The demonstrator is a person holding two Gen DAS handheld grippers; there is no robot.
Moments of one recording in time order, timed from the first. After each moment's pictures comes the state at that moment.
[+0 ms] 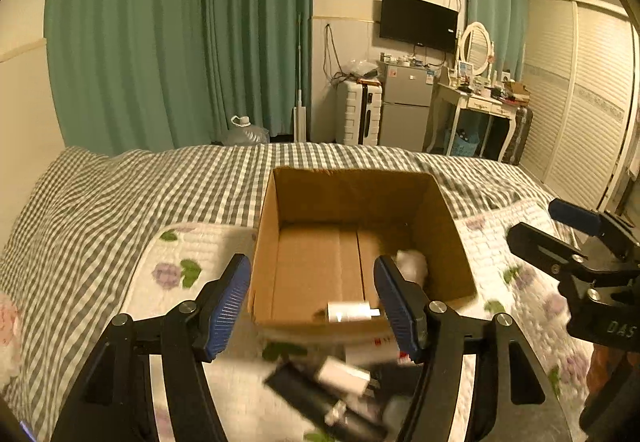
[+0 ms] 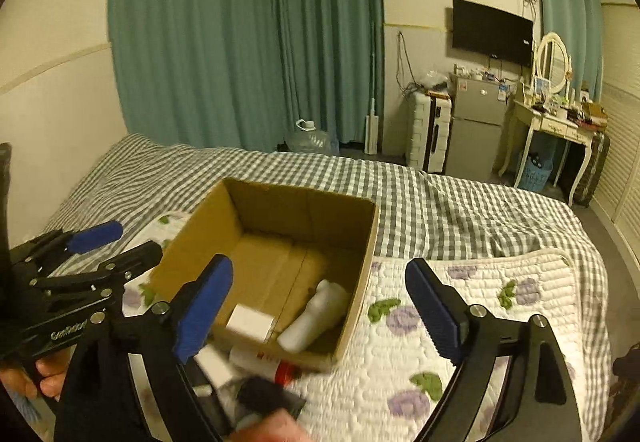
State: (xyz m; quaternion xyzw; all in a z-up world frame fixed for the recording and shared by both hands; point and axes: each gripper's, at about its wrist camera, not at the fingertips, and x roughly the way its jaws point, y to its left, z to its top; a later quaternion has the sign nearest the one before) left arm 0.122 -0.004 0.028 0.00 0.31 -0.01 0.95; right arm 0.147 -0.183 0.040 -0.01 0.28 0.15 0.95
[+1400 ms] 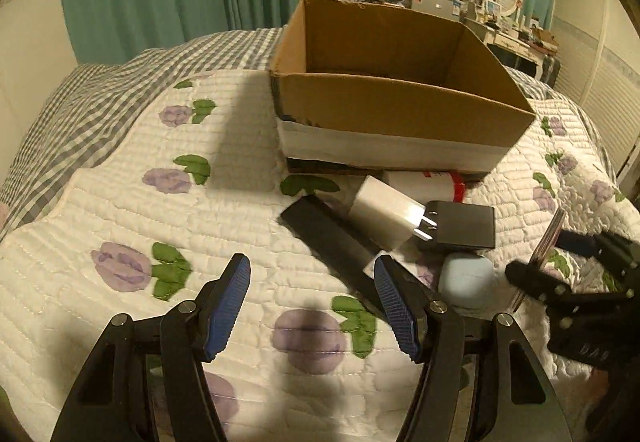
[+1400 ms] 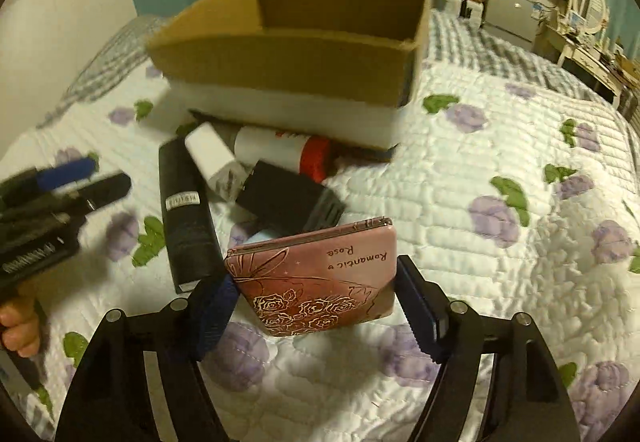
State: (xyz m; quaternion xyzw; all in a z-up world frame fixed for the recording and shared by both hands) left arm 0.074 0.005 -0.097 0.00 0.43 0.03 0.90; right arm 0.099 -0.176 -0.114 -0.04 0.44 0.17 0.88
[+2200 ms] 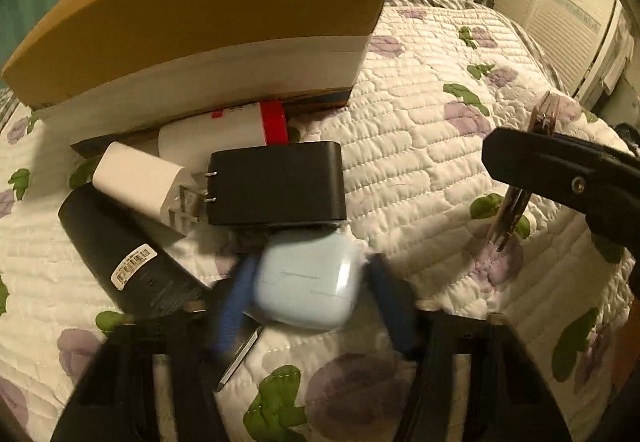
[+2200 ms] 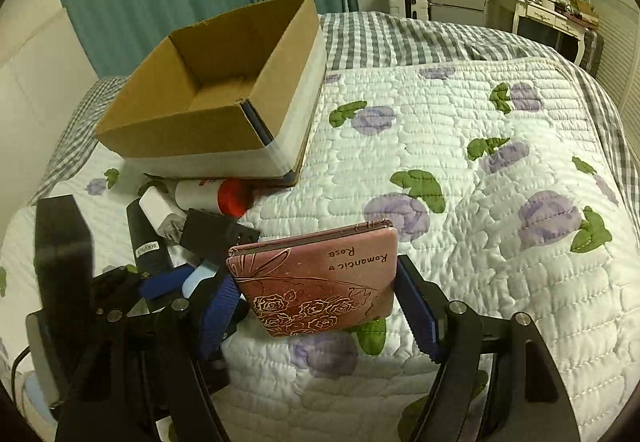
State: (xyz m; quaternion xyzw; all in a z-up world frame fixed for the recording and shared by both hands) left arm 0.108 -0.102 -0.153 0.02 0.49 -0.10 0.86; right arm 0.117 -0.242 -0.099 0.05 0.44 0.12 0.89
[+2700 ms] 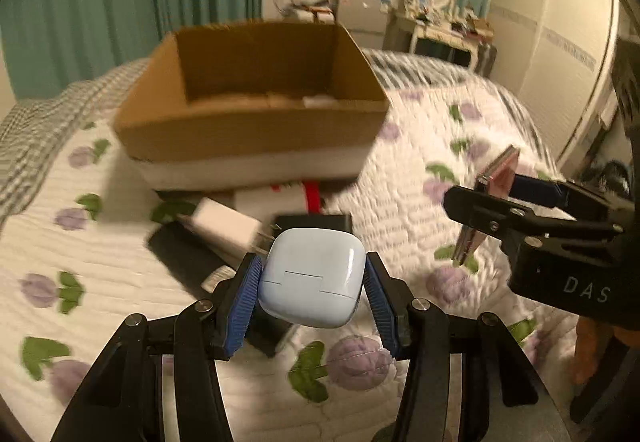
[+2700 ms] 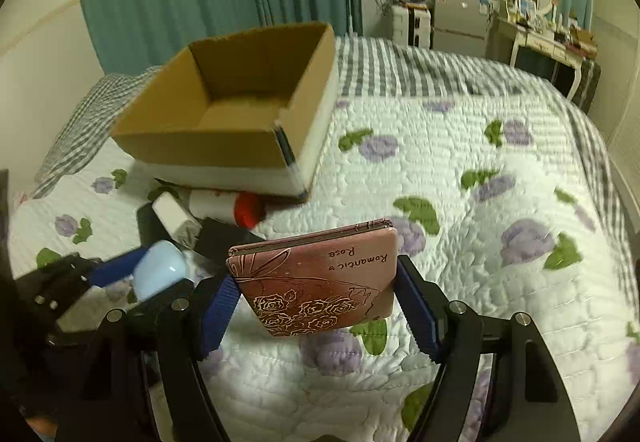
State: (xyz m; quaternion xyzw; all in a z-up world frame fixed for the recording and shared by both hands) left arm 0.065 -0.068 -0.069 0.00 0.41 -0.08 0.91; right arm 0.097 -0.227 -0.061 0.01 0.40 0.11 0.91
